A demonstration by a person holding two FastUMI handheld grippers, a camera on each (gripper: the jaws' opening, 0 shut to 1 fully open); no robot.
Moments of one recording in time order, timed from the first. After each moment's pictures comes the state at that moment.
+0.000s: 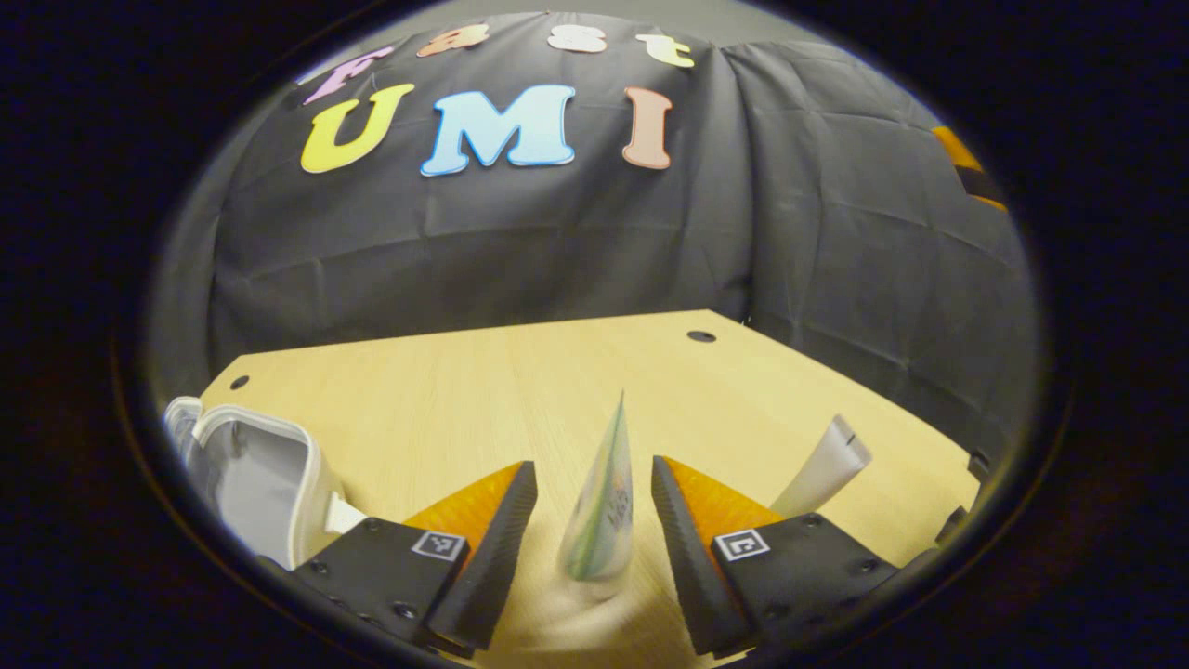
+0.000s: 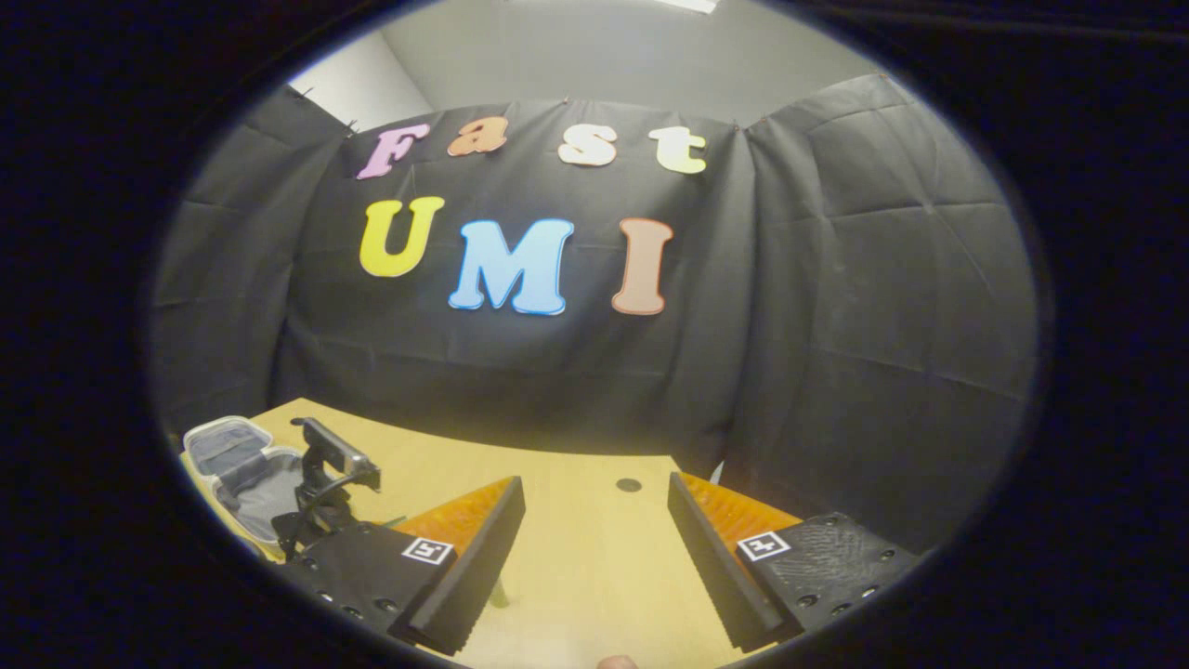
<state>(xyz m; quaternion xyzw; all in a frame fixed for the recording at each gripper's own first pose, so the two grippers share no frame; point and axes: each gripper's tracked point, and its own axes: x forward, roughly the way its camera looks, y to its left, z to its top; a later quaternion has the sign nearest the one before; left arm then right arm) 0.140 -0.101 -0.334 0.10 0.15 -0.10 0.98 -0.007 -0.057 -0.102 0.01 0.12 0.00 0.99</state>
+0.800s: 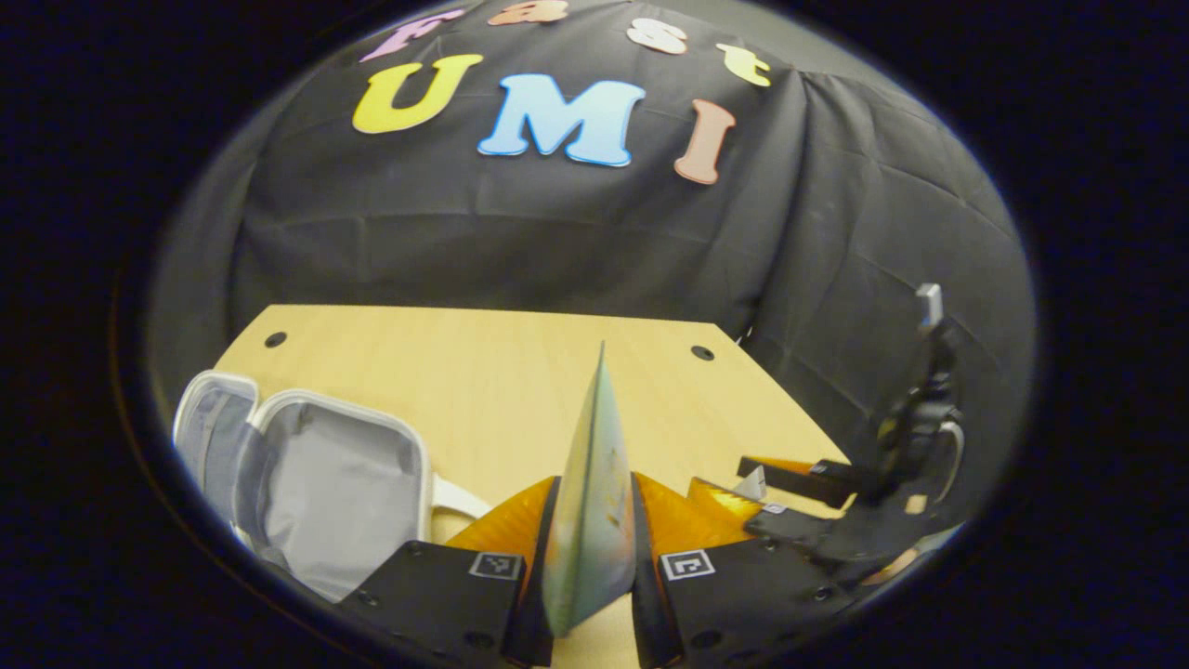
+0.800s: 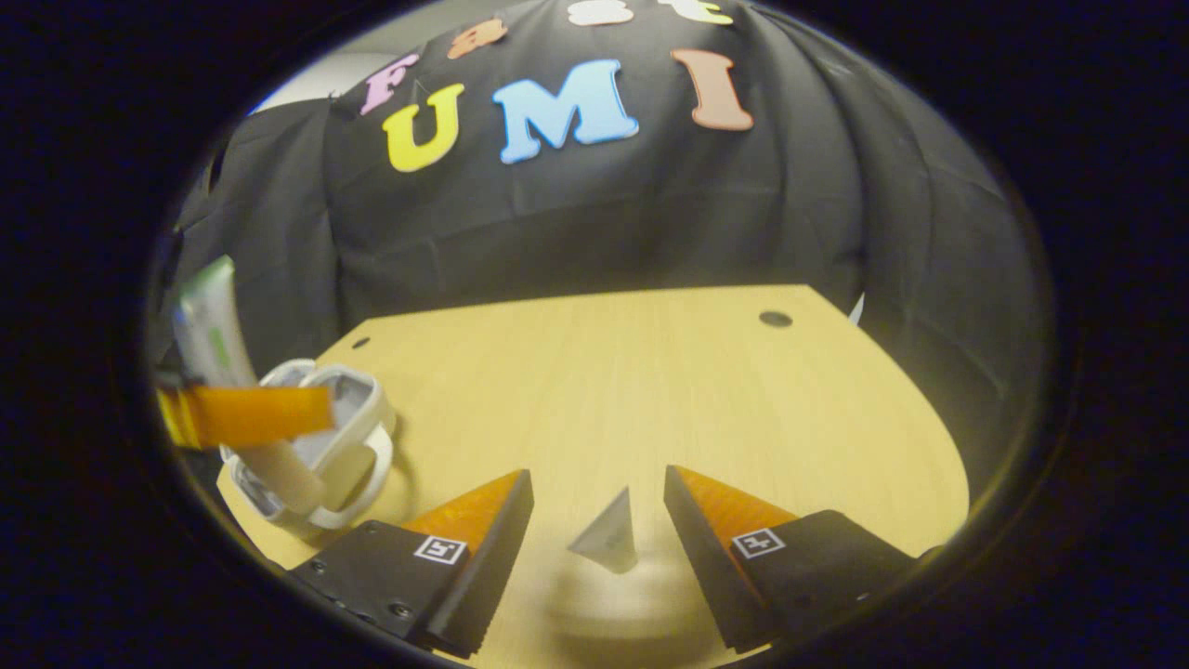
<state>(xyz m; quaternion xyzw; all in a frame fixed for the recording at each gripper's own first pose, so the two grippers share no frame) 0.035 -0.029 -0.181 -0.02 0.21 -0.07 0.97 0.026 0.059 -0.319 0.10 0.35 0.12 0.92</state>
